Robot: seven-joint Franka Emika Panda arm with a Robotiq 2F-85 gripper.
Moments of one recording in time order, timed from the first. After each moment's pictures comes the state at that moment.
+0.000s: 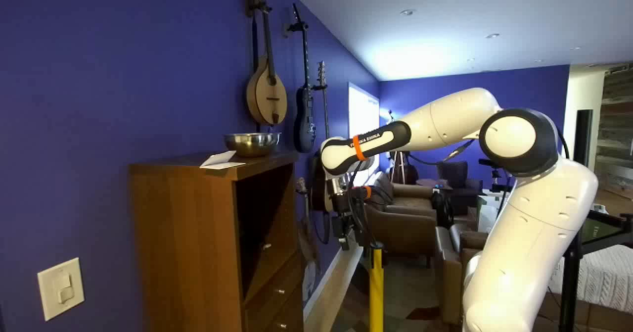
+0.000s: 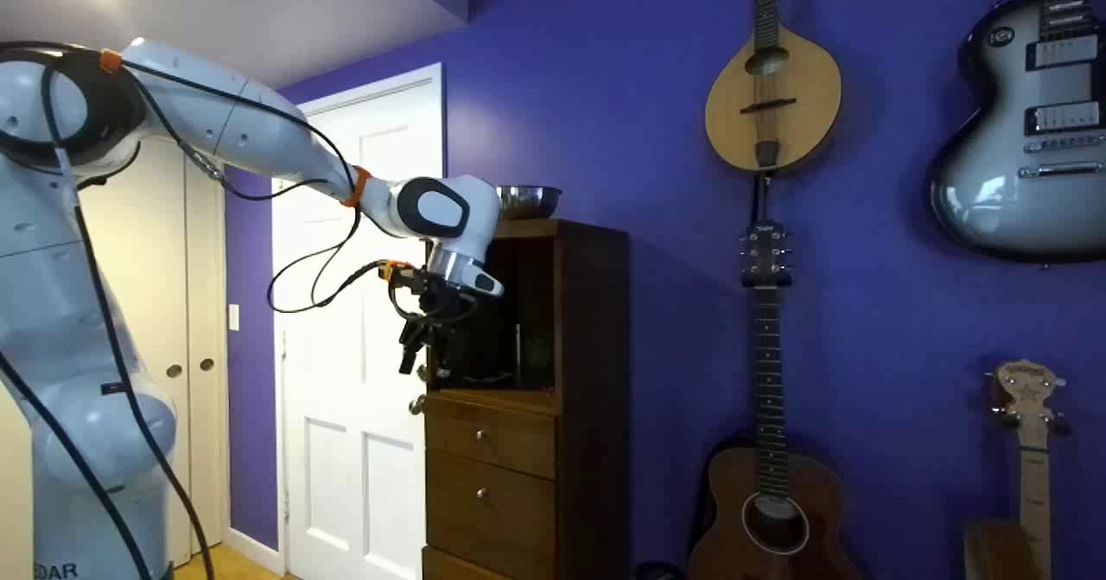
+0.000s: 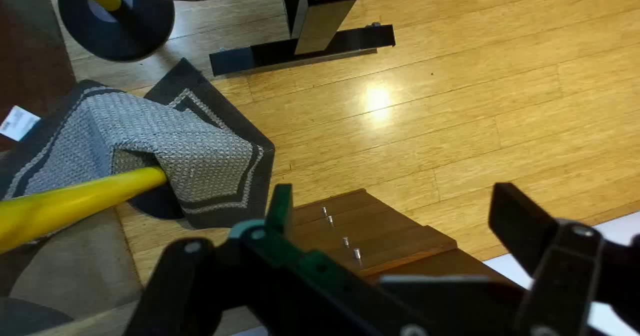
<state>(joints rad) -0.14 -0.34 -0.24 -2.25 -0.02 1.63 -0.17</state>
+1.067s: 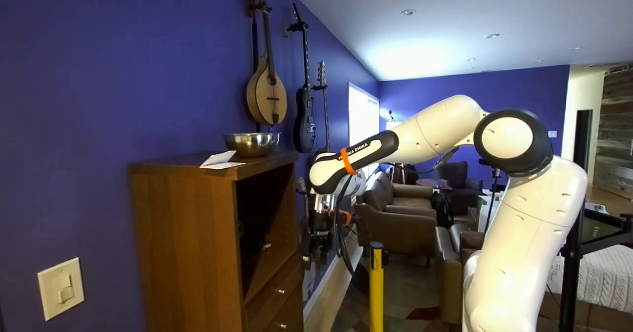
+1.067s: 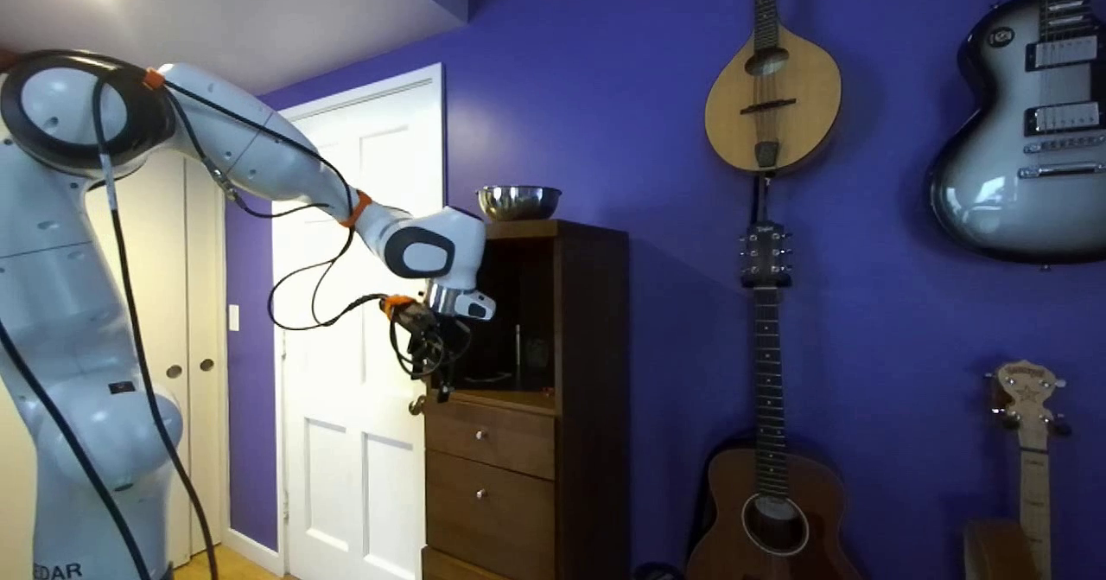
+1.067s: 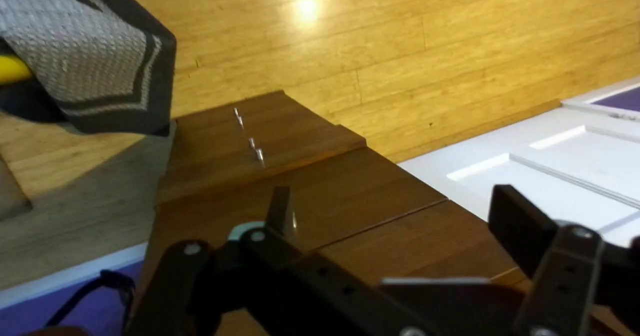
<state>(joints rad) -0.07 -0.29 -0.18 -2.38 0.27 2.04 -0.22</state>
